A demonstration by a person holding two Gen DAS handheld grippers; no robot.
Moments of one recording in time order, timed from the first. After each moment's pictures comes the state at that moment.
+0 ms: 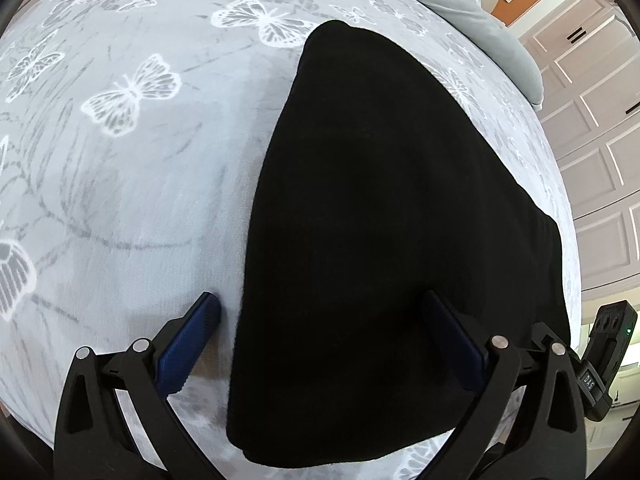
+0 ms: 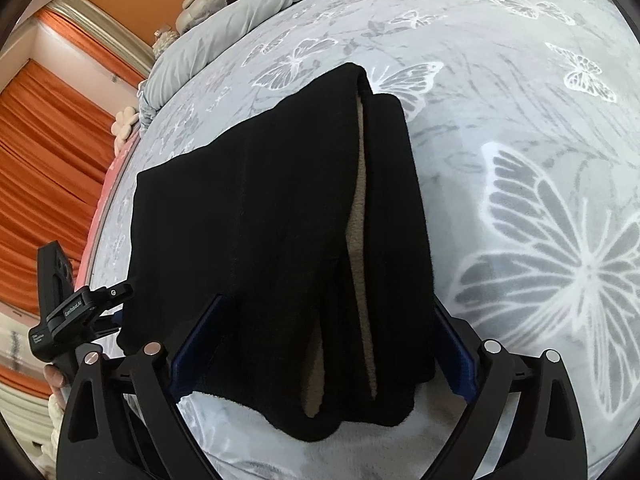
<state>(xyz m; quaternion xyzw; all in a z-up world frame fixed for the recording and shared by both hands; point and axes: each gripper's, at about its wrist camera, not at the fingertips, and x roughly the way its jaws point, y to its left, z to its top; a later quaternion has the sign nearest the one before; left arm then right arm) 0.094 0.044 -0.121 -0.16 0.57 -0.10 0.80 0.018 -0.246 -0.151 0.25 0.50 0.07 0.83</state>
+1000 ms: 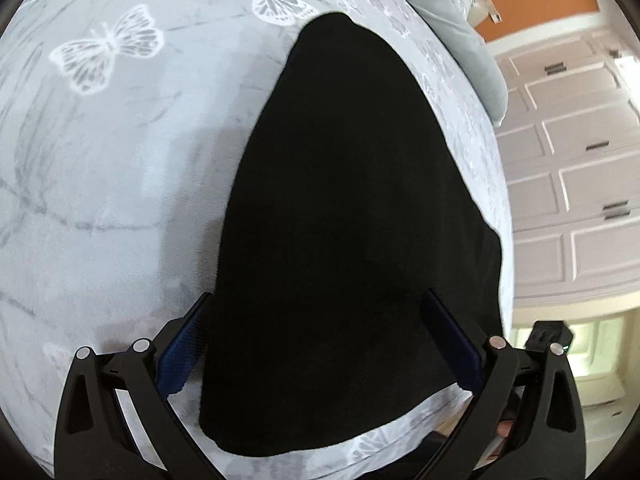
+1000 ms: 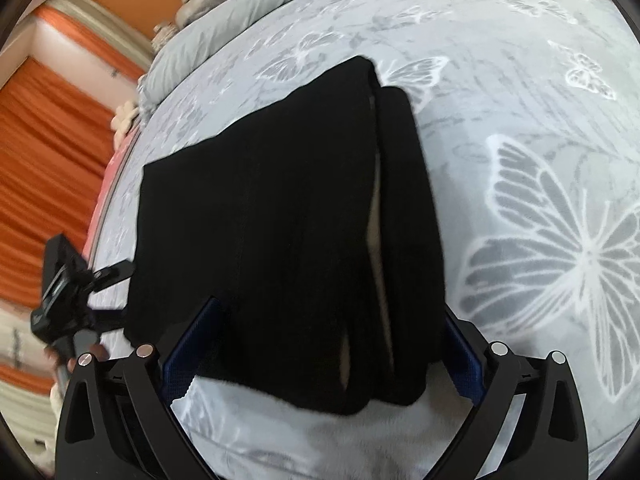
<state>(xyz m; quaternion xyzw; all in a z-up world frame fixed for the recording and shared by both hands) 0.112 0.061 -0.132 -0.27 0.59 -0.18 0.74 0.019 -0.237 -0.148 0.25 0.51 0.08 0.82</state>
